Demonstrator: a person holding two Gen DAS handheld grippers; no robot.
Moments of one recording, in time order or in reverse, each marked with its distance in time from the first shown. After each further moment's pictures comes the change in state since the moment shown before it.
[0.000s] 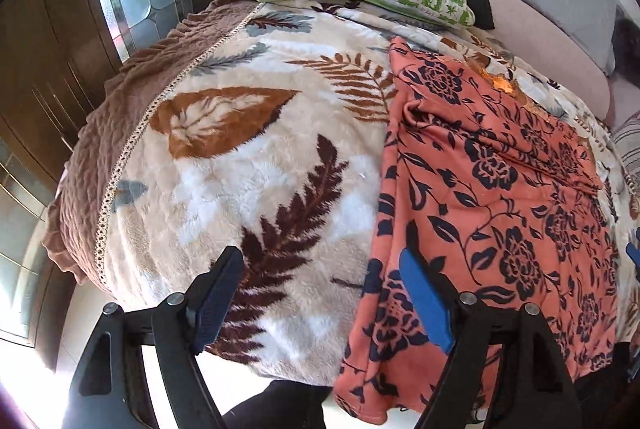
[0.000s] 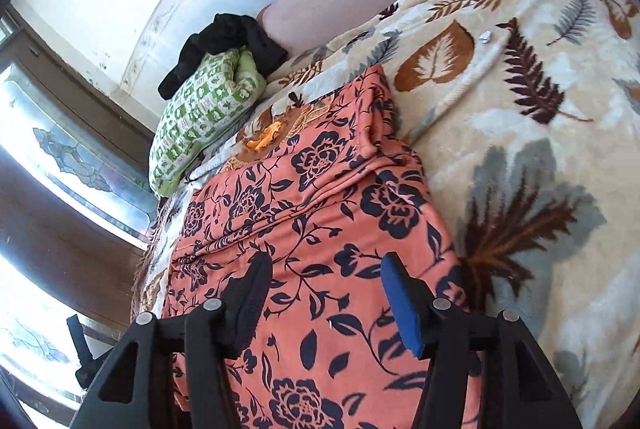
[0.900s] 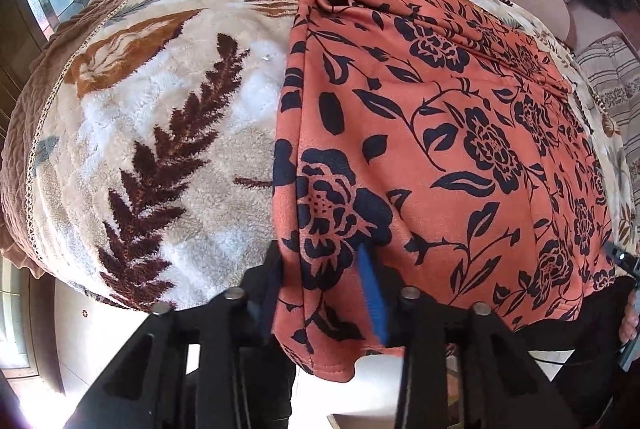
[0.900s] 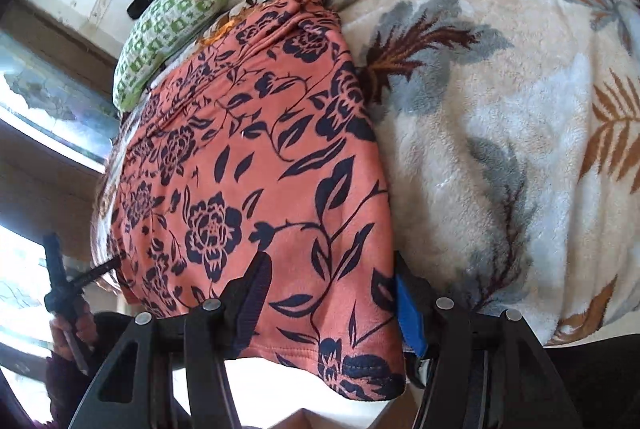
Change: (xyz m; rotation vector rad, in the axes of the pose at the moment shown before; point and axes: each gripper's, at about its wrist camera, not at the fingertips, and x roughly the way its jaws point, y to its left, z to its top) left arm 0.032 -0.035 -0.053 0.137 0.189 -0.135; right arm -0.033 -0.040 -0.098 -0.094 0.270 -0.165
